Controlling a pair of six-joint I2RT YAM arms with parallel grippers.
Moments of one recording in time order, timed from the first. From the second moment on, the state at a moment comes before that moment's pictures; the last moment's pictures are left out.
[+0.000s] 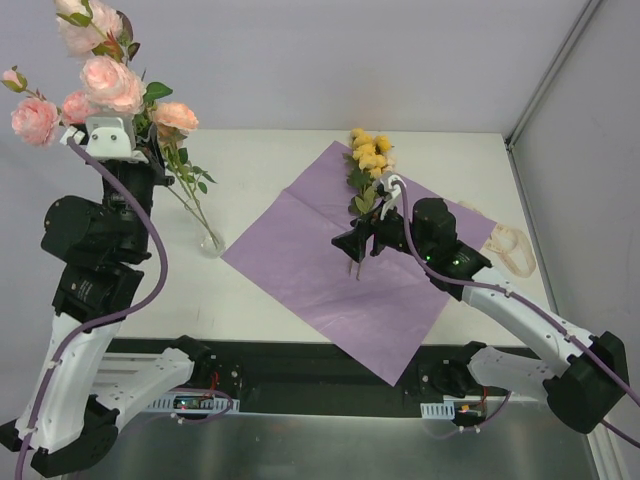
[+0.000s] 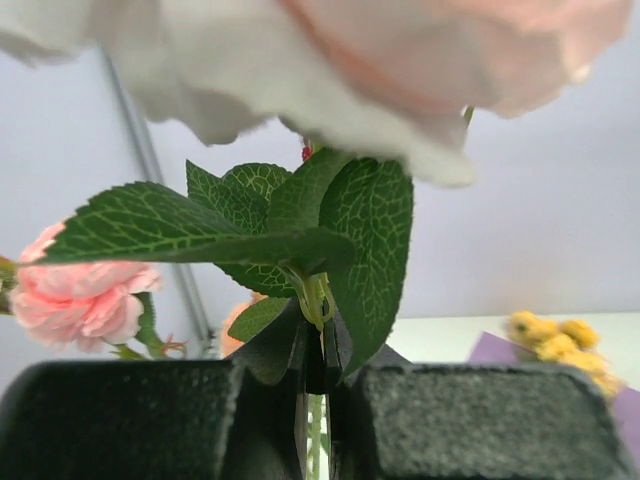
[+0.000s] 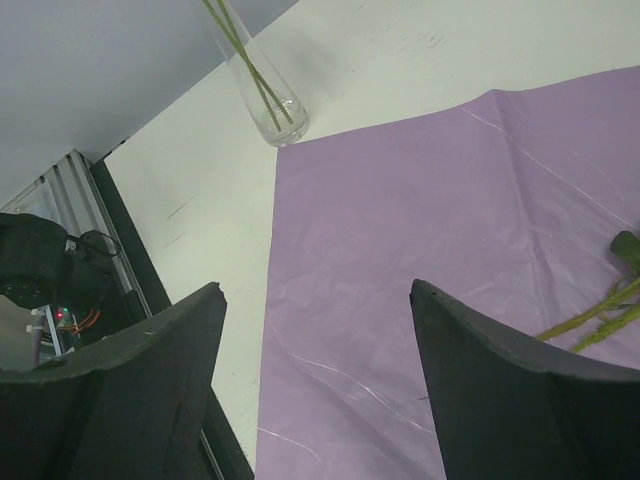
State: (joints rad) left arm -0.47 0.82 1.43 -0.27 -0.40 0.21; right arm 0.68 1.08 0.83 0.02 -0.36 0.24
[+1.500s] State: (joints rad) left arm -0.44 0.94 1.09 0.23 -0.84 0.26; right arm 0.68 1.14 0.83 0.01 -0.35 0.23
